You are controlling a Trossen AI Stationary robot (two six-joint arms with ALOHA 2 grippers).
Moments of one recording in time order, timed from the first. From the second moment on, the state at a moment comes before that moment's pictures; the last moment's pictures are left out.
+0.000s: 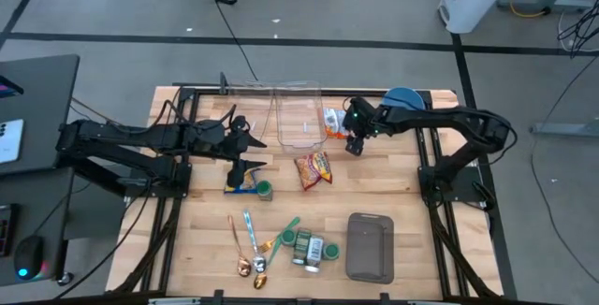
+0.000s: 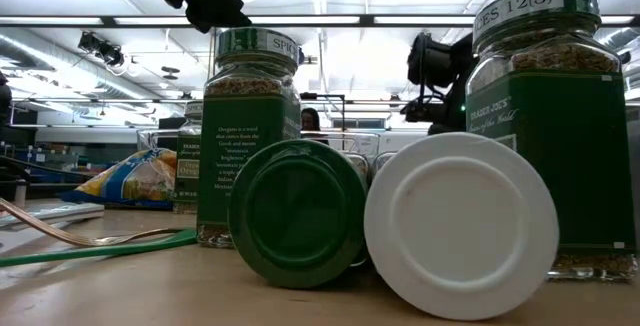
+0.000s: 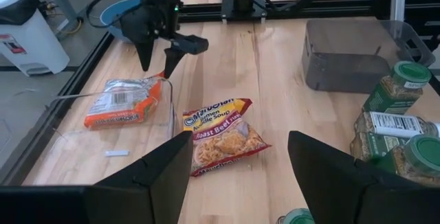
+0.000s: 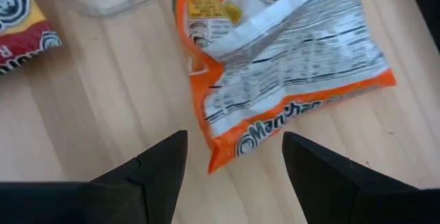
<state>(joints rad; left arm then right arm) -0.01 0.97 0.79 -0.28 -0.08 0.02 -0.51 1.57 0.73 -0.30 0.04 -0.18</state>
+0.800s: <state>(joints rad) -0.01 0.97 0.79 -0.29 -0.08 0.03 -0.50 1.65 0.78 -0.29 0.04 -0.20</state>
